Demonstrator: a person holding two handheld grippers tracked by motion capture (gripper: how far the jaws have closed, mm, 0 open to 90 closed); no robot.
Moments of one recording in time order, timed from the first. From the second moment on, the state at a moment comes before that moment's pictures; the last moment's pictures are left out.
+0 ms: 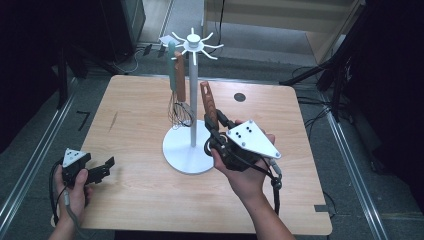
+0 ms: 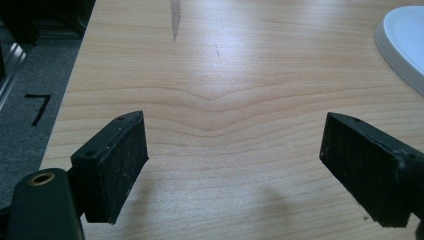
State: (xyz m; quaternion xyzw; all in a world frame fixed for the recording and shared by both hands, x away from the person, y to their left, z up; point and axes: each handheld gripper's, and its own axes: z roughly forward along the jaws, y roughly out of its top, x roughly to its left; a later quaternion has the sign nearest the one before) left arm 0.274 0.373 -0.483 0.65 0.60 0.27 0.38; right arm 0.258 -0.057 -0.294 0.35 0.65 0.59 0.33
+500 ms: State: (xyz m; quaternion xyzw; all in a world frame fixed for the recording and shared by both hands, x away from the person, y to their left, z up) left arm 0.274 0.373 -0.483 0.65 0.60 0.27 0.38; right arm 0.256 -0.050 -0.277 0.34 0.64 0.60 0.34
